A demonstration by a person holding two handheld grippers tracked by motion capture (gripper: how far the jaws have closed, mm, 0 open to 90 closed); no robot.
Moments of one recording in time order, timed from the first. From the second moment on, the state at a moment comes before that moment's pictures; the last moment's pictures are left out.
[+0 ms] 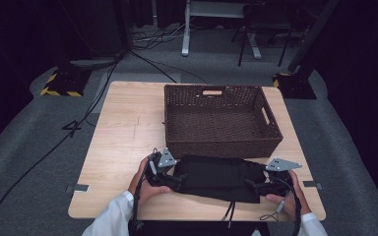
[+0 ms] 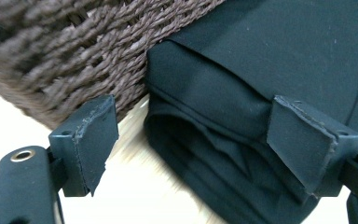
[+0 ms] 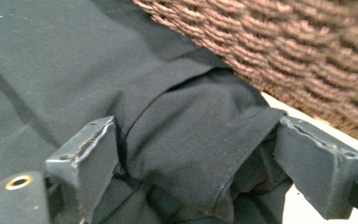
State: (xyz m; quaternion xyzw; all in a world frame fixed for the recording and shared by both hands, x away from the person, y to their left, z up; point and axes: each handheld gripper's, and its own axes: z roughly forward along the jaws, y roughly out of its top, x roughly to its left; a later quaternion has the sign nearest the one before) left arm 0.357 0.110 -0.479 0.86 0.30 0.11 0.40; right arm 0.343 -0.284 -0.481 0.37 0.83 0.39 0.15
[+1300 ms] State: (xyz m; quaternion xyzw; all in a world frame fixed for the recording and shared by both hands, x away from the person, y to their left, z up) left arm 0.356 0.083 -0.502 0.90 0.25 0.06 0.34; right arm 0.337 -0.257 -0.498 0.32 0.87 0.35 0.09
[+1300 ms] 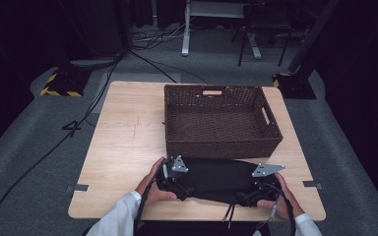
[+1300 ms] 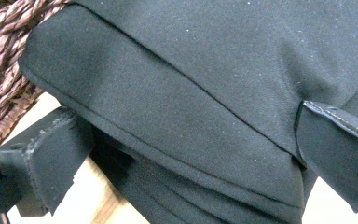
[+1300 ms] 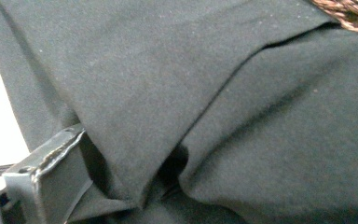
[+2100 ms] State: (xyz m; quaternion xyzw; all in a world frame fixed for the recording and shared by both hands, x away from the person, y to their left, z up) left arm 0.354 0.083 -0.504 0.90 0.24 0.07 0.35; right arm 0.331 -0.280 -0.453 0.39 0.81 0.42 0.13
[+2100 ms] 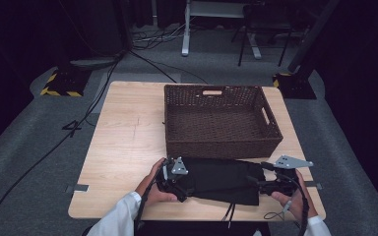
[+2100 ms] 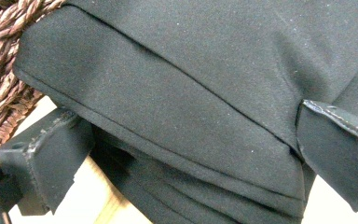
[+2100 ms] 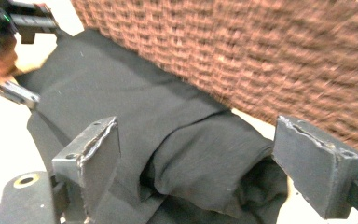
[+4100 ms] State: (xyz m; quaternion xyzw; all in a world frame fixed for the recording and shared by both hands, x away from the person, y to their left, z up) left arm 0.344 0.080 -0.496 0.91 0.16 0.07 0.37; right arm 0.330 -0.249 -0.486 0.30 0.87 0.39 0.08
